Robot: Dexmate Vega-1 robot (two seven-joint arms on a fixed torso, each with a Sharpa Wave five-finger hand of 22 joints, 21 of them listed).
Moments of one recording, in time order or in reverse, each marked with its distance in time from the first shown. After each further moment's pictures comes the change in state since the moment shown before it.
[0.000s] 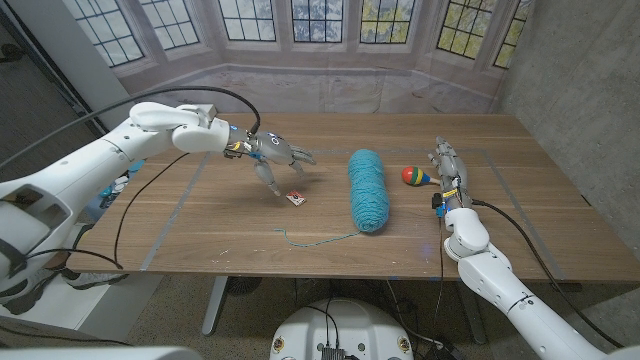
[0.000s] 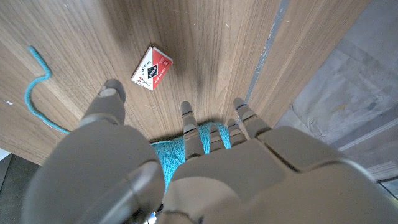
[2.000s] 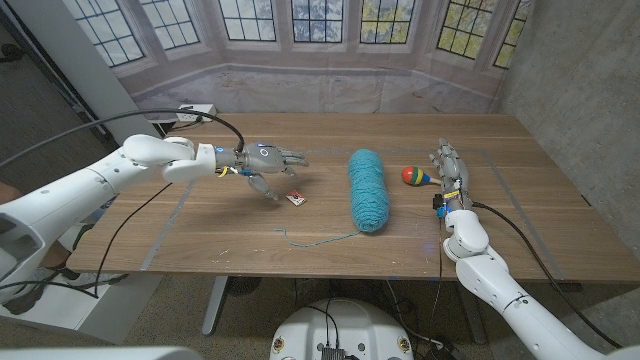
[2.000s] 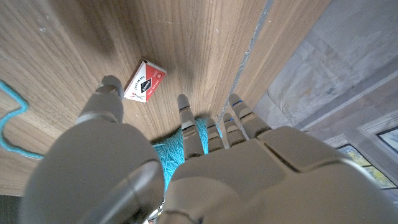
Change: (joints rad) left arm 0.130 0.090 0.019 -0.034 0.199 0.165 0.433; left_hand 0.021 -0.021 -0.003 0.003 -0.015 0.105 0.009 0.024 0.019 0.082 -0.014 0.014 0.005 0.087 -0.029 0.001 0.000 0.053 -0.014 0.006 0.005; right arm 0.017 0.029 0.002 0.068 0.028 0.069 0.029; right_hand -0.004 0.004 0.010 -0.010 0.000 0.016 0.002 0.000 0.000 0.013 0.005 0.004 0.000 0.000 0.000 0.000 0.005 0.018 -0.003 0.000 0.000
